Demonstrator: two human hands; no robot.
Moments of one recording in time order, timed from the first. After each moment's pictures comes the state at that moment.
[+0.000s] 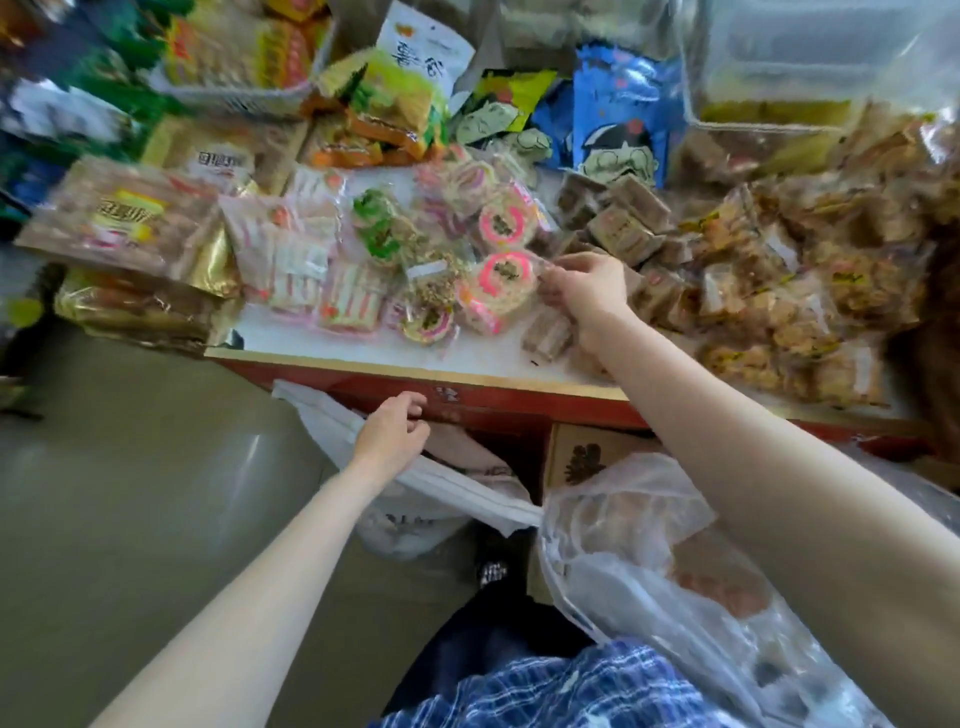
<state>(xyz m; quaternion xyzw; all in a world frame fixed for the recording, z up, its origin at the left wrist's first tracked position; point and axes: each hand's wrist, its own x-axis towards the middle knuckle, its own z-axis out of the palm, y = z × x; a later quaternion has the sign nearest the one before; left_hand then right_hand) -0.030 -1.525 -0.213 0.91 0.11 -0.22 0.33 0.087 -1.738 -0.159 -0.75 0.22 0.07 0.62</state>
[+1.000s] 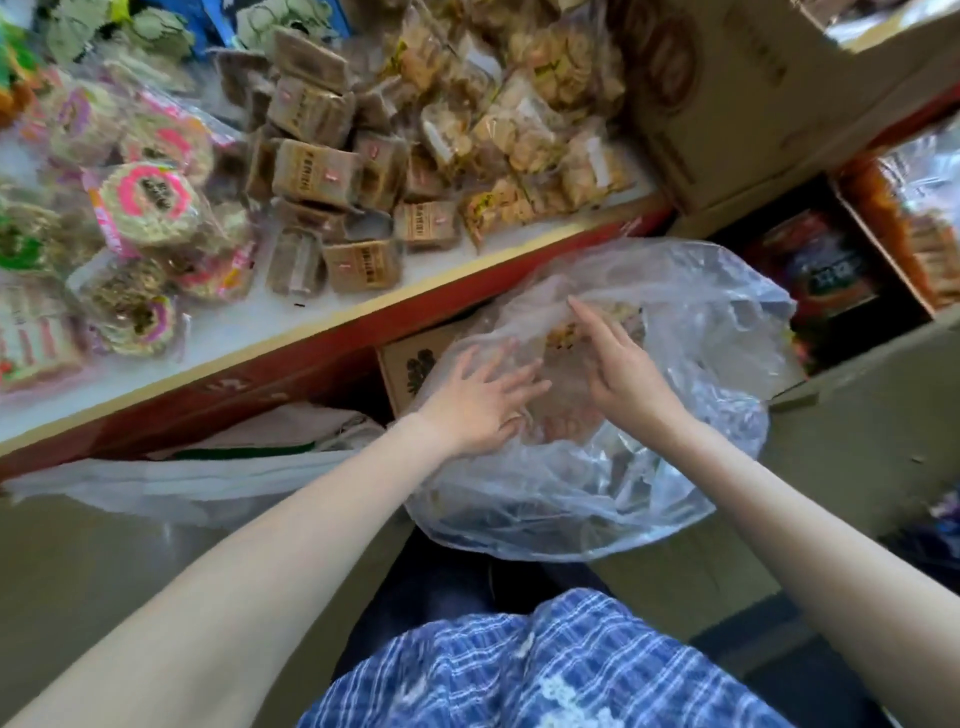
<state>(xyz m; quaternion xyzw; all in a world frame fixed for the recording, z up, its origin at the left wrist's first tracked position) -0.068 -1.755 -0.252 0.77 -0.55 -0.30 -0.07 -0.160 -1.921 -0.224 -0.93 0.16 0.07 0.32</state>
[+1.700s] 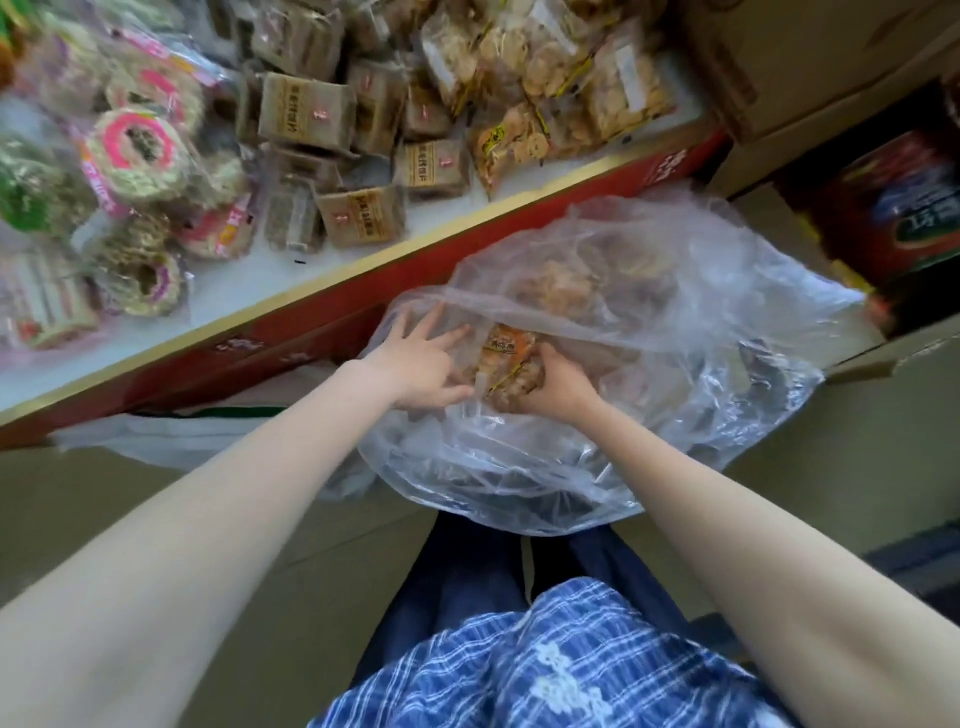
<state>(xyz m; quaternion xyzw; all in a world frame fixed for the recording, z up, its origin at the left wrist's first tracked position) -0.035 -1.726 -0.264 0.76 -0.45 -0.43 -0.17 -0.149 -1.874 -0.318 -0.81 0.27 0.27 0.44</state>
